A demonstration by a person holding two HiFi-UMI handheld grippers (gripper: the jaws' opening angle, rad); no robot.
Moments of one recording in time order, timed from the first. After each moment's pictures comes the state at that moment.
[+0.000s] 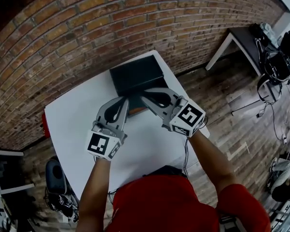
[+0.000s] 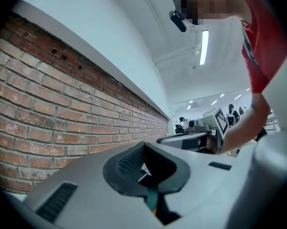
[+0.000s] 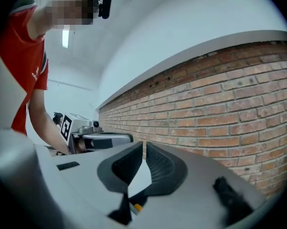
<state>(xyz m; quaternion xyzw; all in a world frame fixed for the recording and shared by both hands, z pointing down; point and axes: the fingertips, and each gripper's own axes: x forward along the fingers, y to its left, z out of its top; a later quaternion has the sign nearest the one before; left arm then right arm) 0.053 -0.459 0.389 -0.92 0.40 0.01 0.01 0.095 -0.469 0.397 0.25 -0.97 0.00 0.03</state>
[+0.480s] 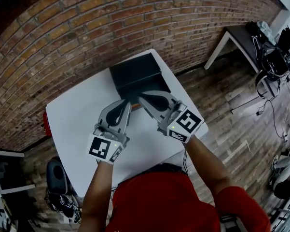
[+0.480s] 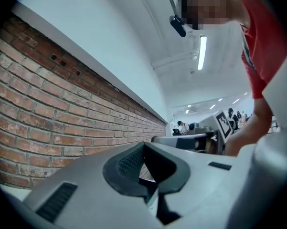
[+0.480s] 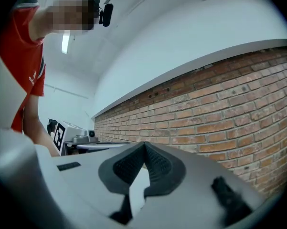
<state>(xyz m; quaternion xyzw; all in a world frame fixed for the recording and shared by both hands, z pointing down) 0.063 -0.416 0.375 -0.92 0.38 0.04 0.01 0.092 -0.427 0.373 0.28 -0.96 0.00 -0.03</state>
